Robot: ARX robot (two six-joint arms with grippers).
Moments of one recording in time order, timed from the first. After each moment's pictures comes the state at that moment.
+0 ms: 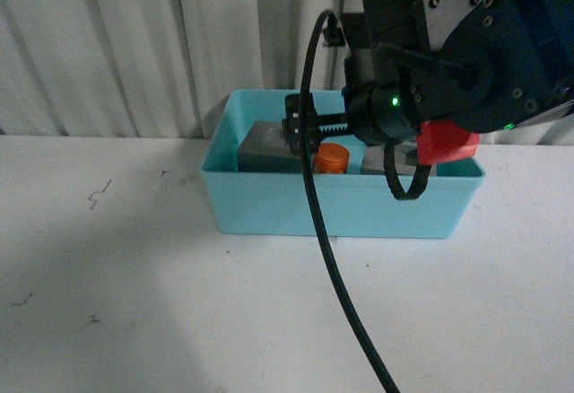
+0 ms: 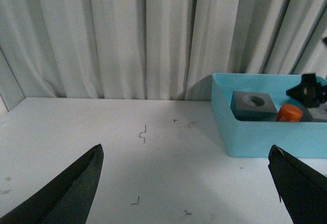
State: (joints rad) left arm 0.00 0.01 0.01 0.00 0.00 -0.02; right arm 0.39 2.19 1.41 0.28 0.12 0.09
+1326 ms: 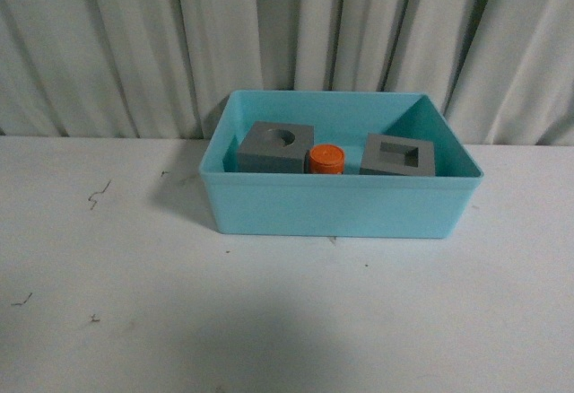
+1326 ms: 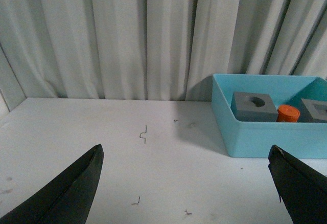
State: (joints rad) left arm 0.00 0.01 0.01 0.00 0.00 -0.02; right arm 0.20 0.30 0.09 0.21 0.20 0.02
